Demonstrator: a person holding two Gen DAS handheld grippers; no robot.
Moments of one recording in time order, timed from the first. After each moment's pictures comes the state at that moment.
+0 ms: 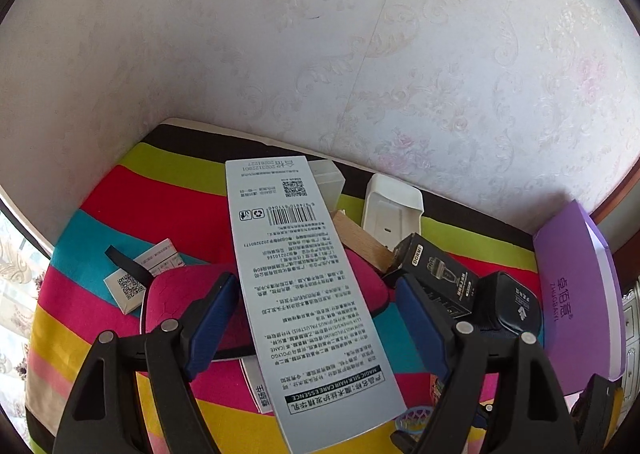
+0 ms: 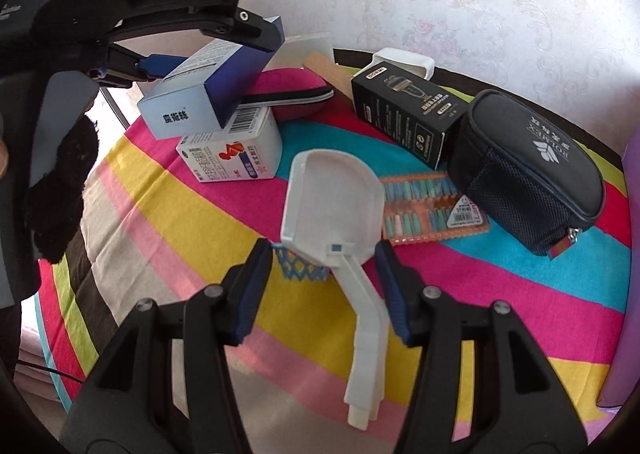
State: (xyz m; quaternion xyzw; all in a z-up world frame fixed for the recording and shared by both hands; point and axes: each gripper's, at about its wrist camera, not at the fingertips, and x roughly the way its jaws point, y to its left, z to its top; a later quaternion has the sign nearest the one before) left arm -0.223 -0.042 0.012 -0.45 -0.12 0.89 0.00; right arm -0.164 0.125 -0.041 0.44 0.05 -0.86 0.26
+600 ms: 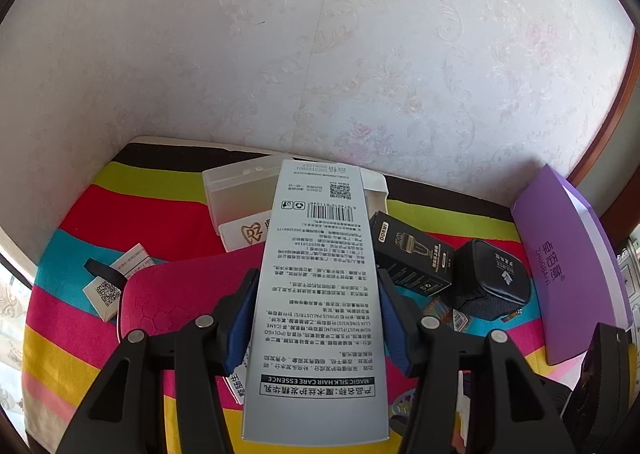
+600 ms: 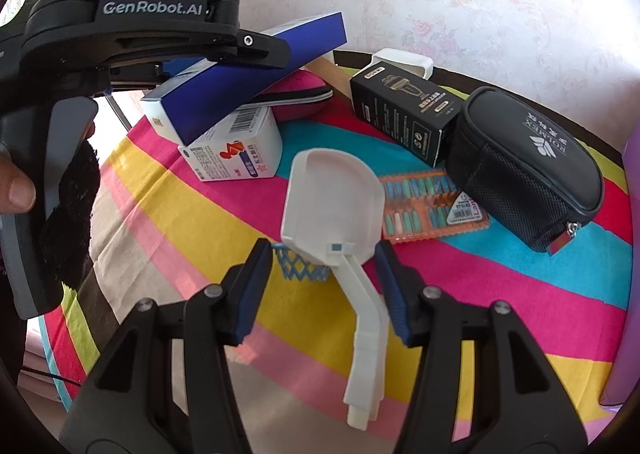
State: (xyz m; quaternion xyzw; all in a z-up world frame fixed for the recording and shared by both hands) left arm -0.205 -0.025 0.007 -0.42 -0.09 0.90 0.06; right arm -0.159 0.125 -0.038 0.44 0.05 -0.86 0.26
